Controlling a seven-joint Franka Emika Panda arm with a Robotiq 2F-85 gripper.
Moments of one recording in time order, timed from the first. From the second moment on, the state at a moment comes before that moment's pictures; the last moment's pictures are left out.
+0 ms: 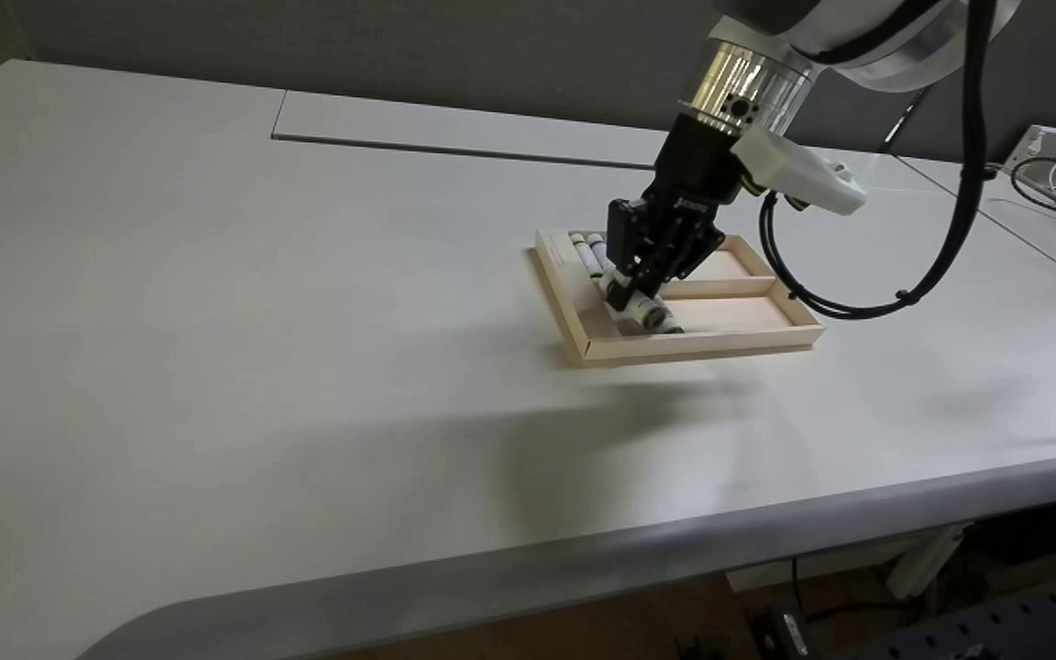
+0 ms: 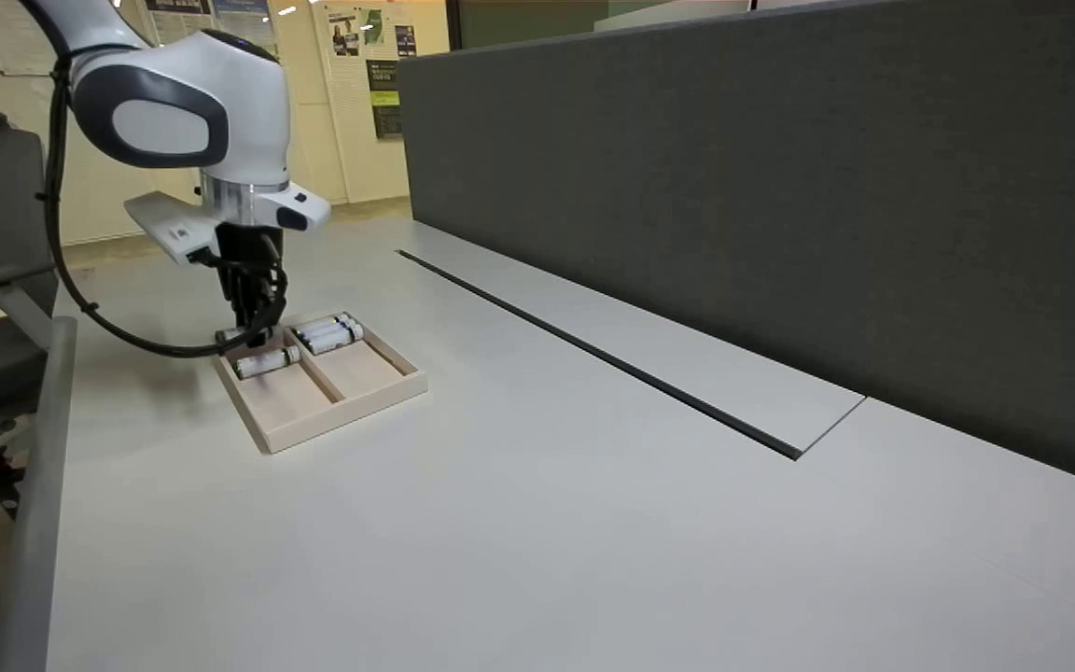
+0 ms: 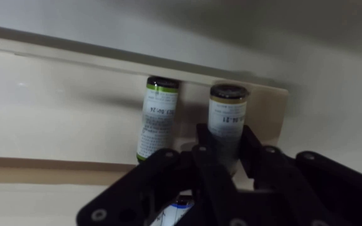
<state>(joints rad) 0.06 0.49 0.25 -2.27 0.35 2.65 -0.23</state>
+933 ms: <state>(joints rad) 0.01 0.48 0.29 -2.27 0.37 2.68 -0.24</state>
